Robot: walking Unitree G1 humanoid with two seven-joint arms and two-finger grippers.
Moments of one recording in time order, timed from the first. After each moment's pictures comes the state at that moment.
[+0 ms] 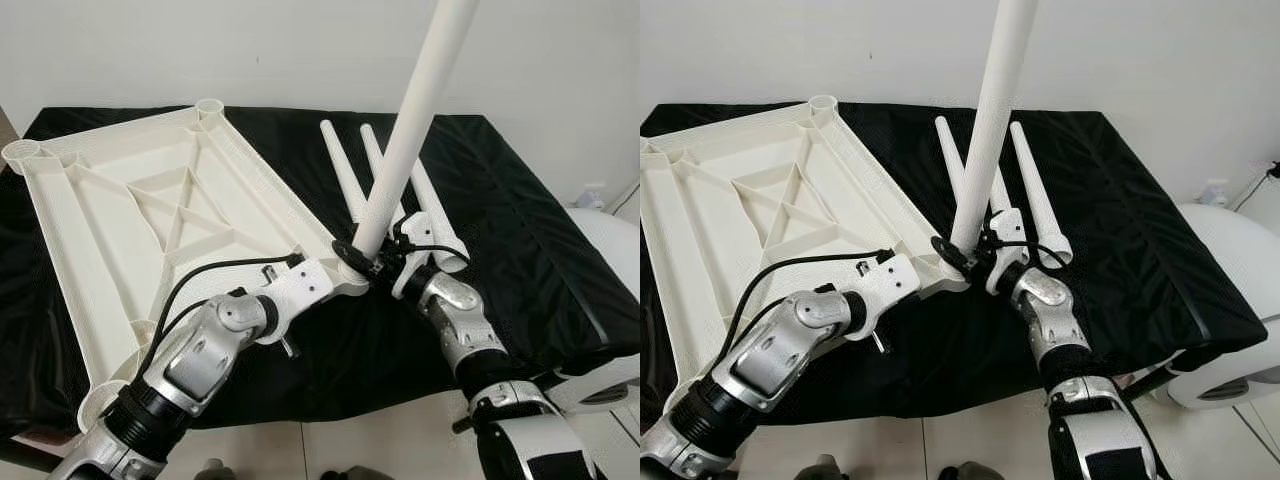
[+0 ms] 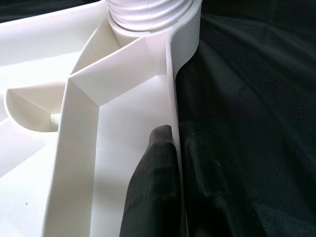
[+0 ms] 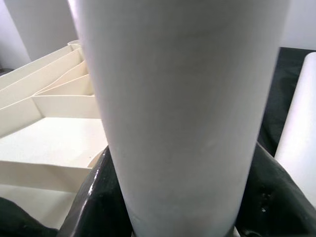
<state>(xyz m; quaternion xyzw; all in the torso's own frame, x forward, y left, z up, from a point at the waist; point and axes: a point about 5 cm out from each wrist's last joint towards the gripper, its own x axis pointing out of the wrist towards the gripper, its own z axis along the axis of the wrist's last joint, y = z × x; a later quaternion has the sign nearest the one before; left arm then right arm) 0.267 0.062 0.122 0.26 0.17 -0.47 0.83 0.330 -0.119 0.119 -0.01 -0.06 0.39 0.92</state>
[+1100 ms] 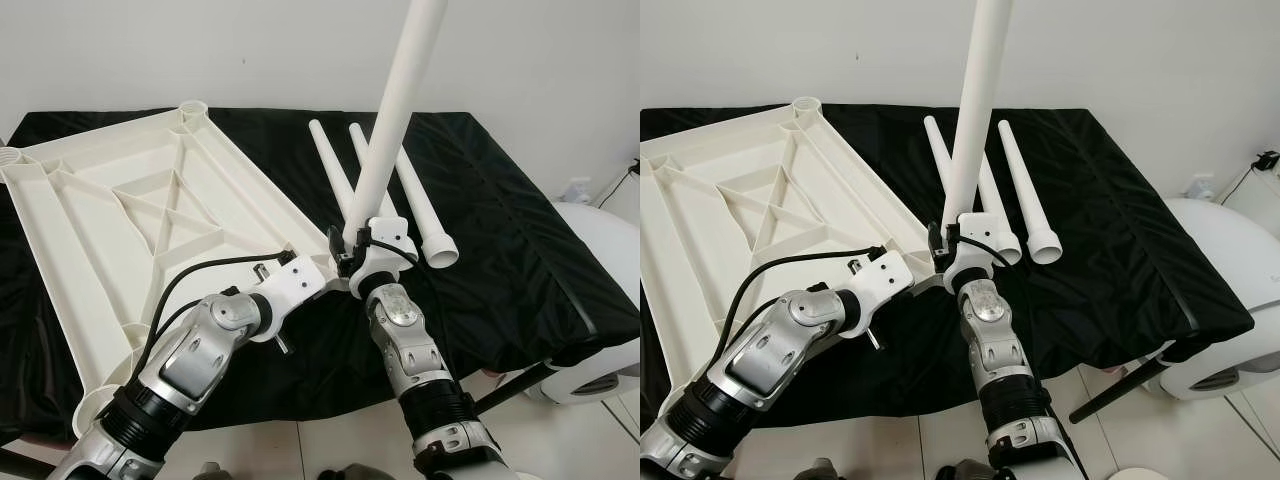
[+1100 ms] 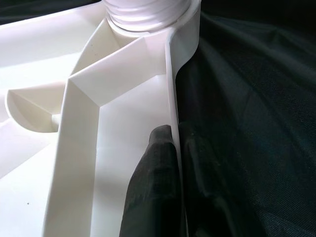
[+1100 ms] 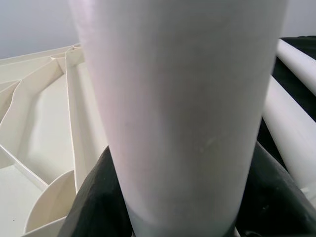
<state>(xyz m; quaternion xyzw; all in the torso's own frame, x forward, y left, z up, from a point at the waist) 0.269 0.068 0.122 0.26 0.18 -0.45 0.84 0.319 -0.070 0.126 0.03 -0.03 0.13 0.99</state>
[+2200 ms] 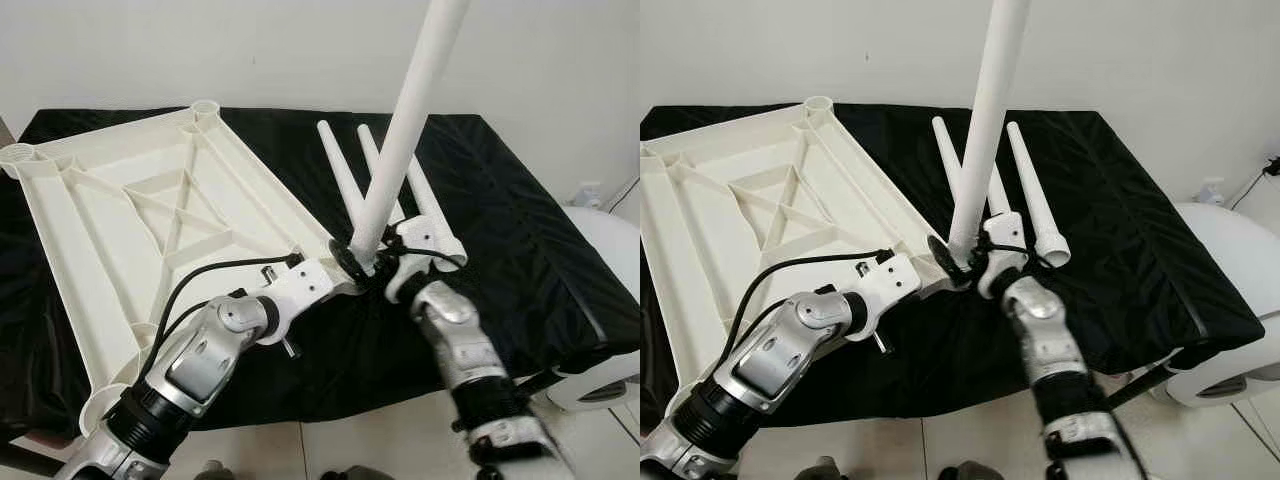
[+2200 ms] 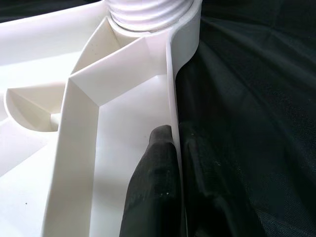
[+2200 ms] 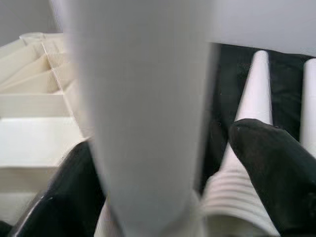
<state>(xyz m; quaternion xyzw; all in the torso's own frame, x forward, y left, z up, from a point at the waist) 0.266 0.060 0.121 0.25 0.18 -0.46 0.83 0.324 -0.135 0.129 -0.05 -0.05 0.32 0.94</state>
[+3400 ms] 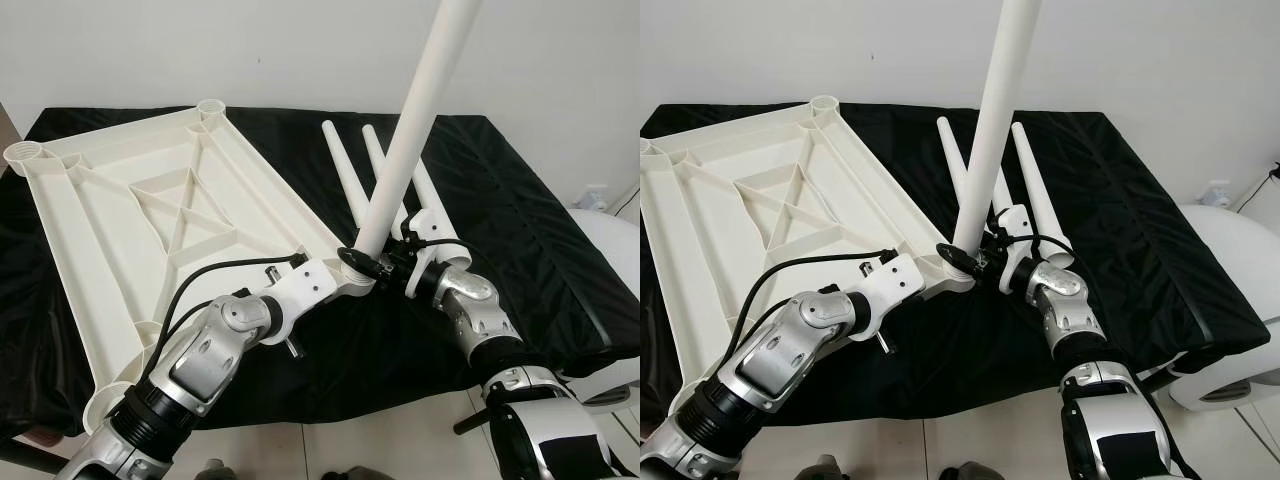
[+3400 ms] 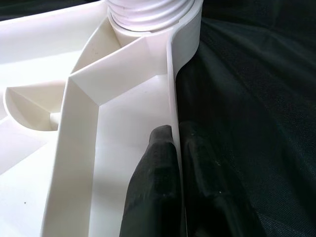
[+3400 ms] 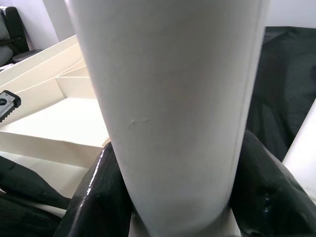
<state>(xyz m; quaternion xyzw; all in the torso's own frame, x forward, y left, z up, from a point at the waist) 0.266 0.057 0.122 0.25 0.18 -0.47 0.83 0.339 -0.139 0.121 -0.03 -0.02 0.45 0.89</state>
